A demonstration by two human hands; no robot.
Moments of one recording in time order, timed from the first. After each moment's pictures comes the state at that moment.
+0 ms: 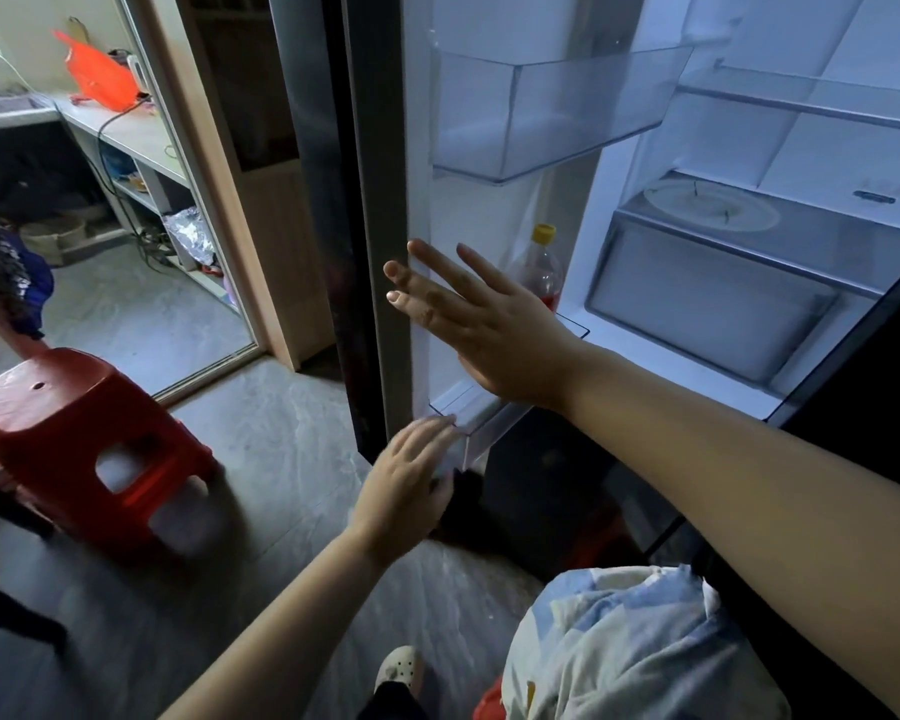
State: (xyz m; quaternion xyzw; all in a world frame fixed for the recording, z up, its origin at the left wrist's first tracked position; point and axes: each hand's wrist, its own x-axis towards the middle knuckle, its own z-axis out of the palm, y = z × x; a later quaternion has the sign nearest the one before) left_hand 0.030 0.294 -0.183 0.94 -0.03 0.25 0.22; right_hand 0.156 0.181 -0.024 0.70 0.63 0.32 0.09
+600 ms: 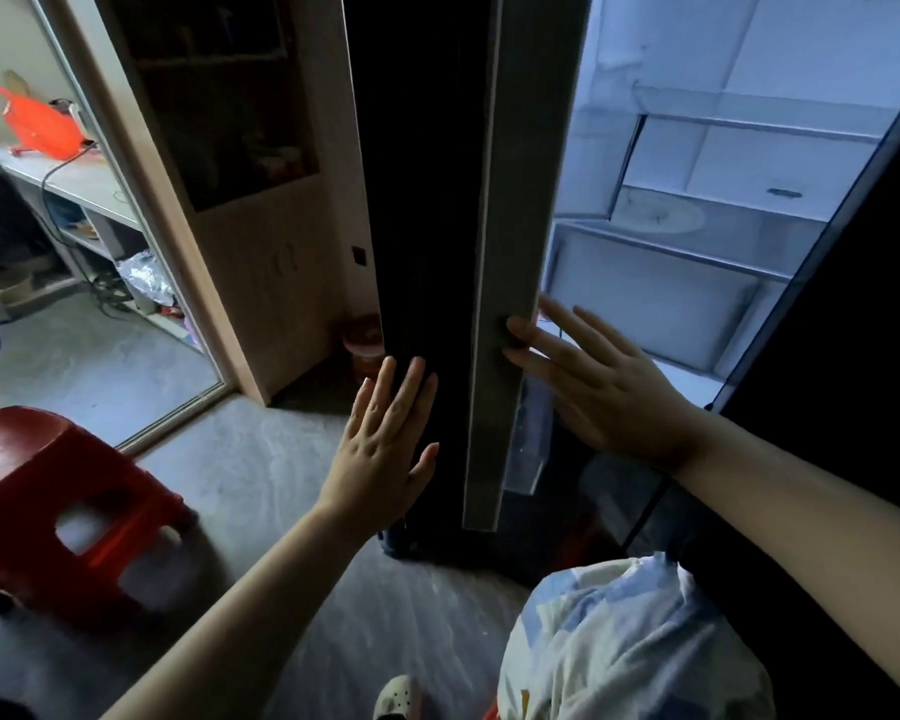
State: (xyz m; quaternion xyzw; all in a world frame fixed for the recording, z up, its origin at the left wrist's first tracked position) left_hand 0.048 0.294 -0.139 0.95 -0.08 0.31 0.06; right_hand 0.151 0.046 -0.041 0.74 0.56 0.37 0.03
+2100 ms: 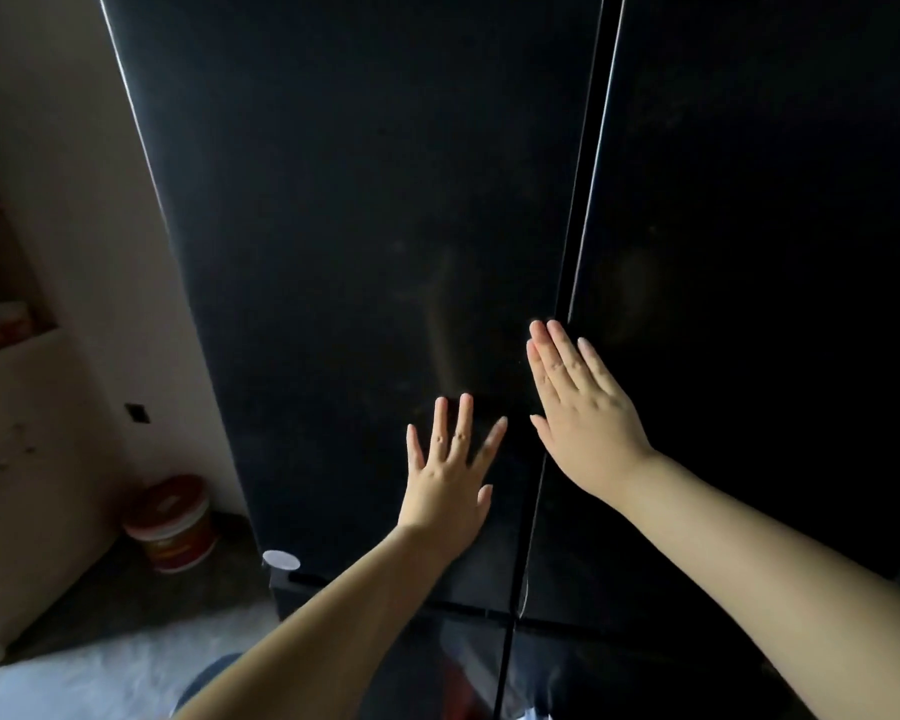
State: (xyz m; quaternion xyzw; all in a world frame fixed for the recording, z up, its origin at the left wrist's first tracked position) left_hand 0.310 0.037 -0.067 0.95 -0.20 0.23 0.03; right_hand 0.292 -0.130 0.021 0.88 0.08 0.35 0.29
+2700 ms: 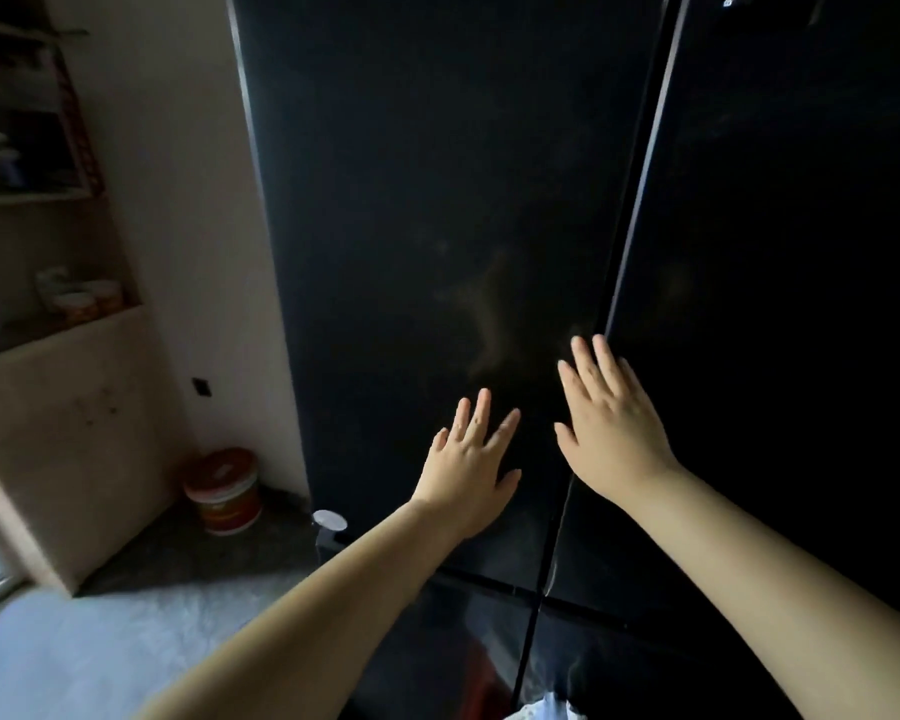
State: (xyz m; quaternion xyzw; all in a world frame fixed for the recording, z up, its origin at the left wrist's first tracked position) left_hand 0.254 0.067 -0.027 0.97 -0.20 0.11 0.11; right_hand 0.249 -0.102 0.030 0.96 0.12 0.25 0.09
